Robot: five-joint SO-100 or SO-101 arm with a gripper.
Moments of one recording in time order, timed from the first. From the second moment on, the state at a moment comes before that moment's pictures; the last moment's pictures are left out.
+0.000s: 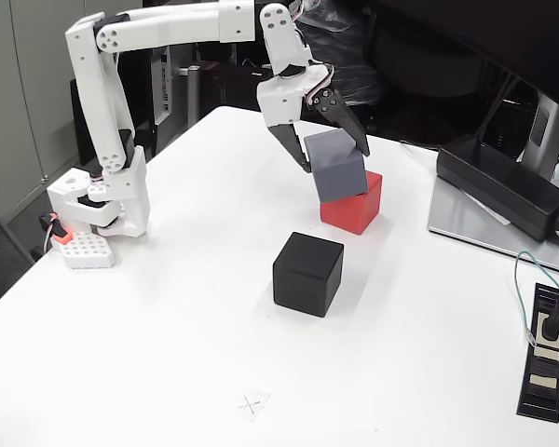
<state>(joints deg) -27.2 102.2 99.7 72.1 -3.2</state>
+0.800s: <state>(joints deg) -27.2 102.0 95.3 75.1 -3.2</state>
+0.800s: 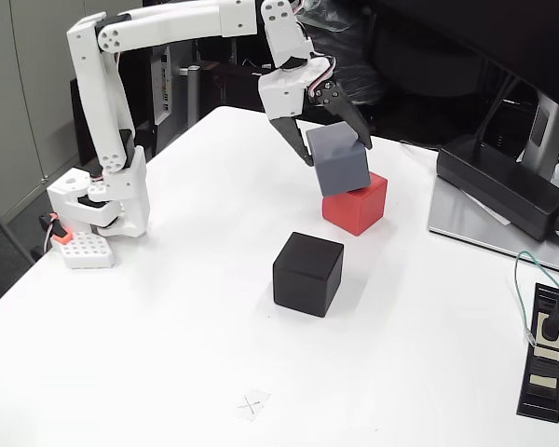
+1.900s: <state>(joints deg) -31.5 92.5 83.2 78.2 -5.6</state>
